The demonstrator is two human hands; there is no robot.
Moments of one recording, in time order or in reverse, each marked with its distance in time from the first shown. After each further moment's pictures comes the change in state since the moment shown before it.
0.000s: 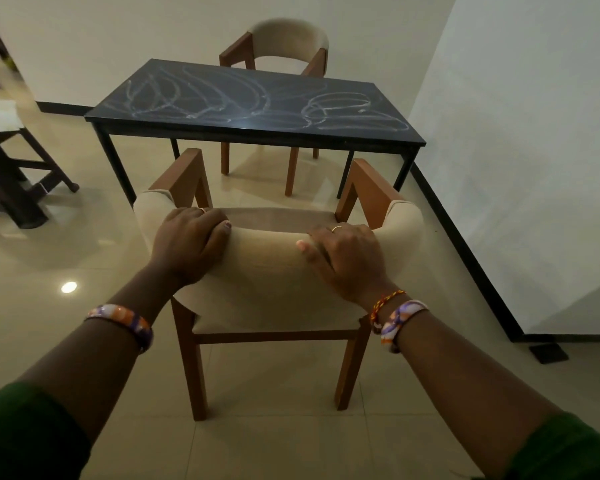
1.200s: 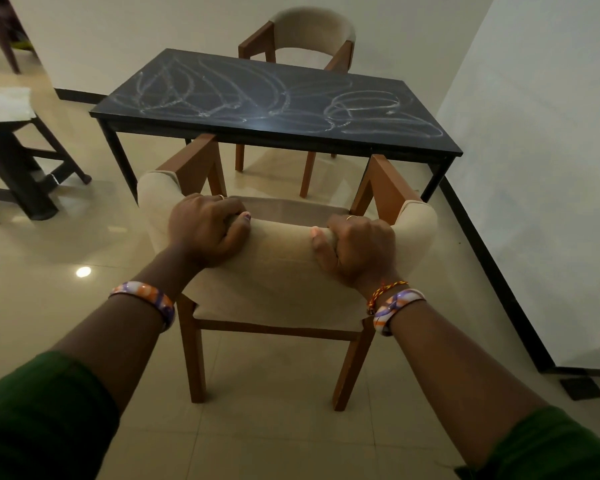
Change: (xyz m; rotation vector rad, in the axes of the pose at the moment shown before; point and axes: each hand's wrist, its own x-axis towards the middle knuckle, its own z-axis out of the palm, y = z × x) left_hand 0.078 -0.039 0.032 -0.020 0.069 0.008; right_hand 0.077 0.046 0.065 -0.059 0.191 -0.019
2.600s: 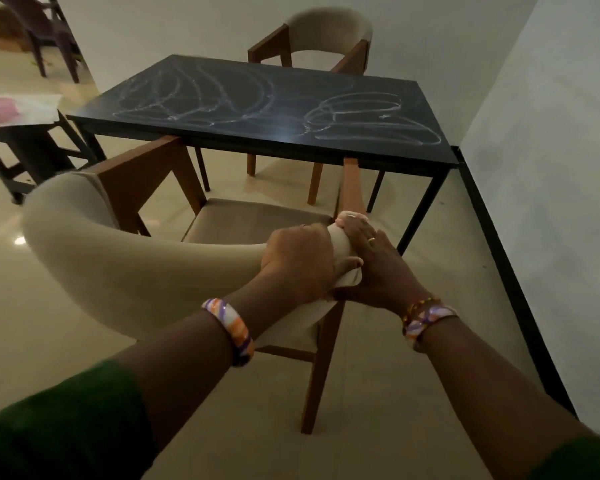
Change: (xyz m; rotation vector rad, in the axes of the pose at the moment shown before) left_hand 0.112 0.238 0.163 0.480 -0.478 -0.252; right_hand -0.024 0.244 -0.004 0.326 -0.622 0.013
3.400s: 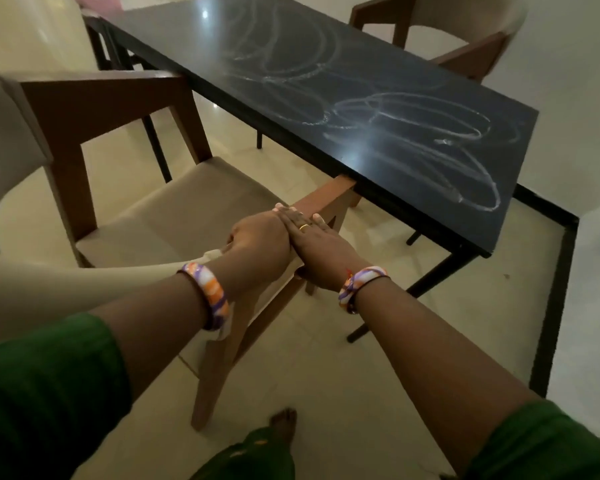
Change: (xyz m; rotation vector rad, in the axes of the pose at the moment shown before) left_hand 0.245 0.081 0.084 0.064 -0.463 -0.628; right_hand 0.170 0.179 -0.015 -0.156 -0.519 -0.530
